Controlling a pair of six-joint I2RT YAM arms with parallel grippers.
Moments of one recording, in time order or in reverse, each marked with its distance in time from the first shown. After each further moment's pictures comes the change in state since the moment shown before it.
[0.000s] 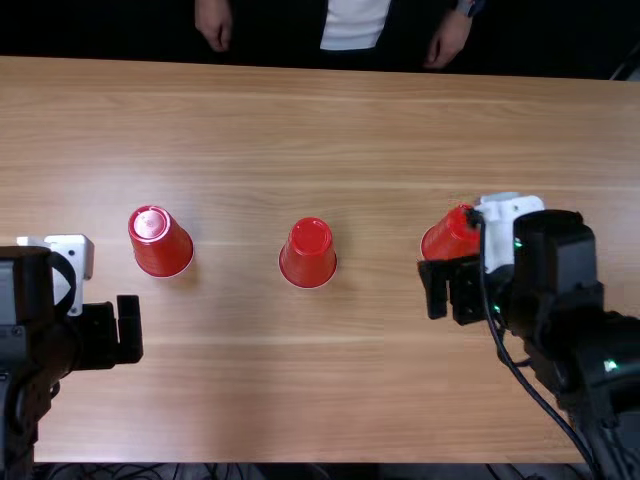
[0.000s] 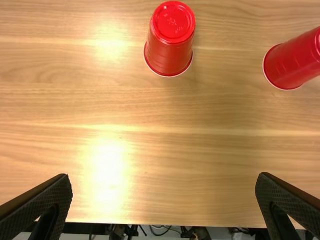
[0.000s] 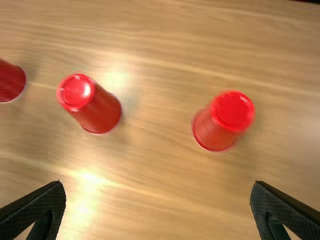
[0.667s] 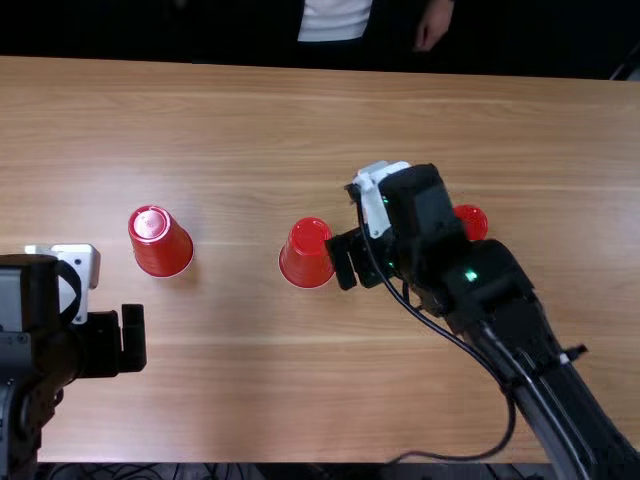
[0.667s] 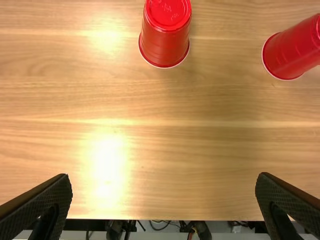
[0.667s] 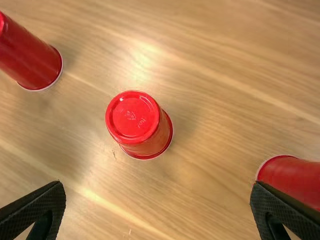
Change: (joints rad) left arm -0.006 -0.026 -0.043 0.000 0.007 0.001; right arm 0.201 0.315 0.047 0.195 -0.001 0.001
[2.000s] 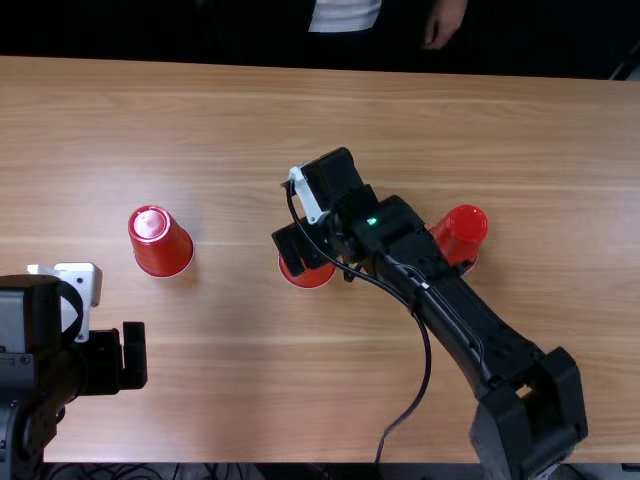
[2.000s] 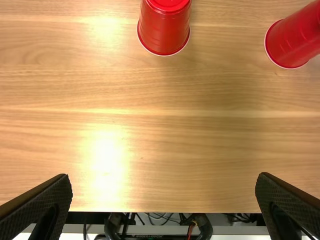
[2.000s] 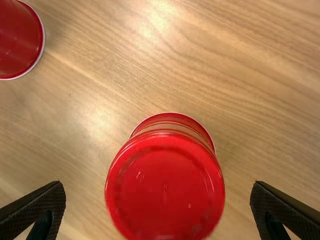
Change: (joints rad) left arm 0.000 -0.066 -0.077 0.000 0.005 0.000; right arm 0.058 0.387 0.114 0.092 -0.044 0.003
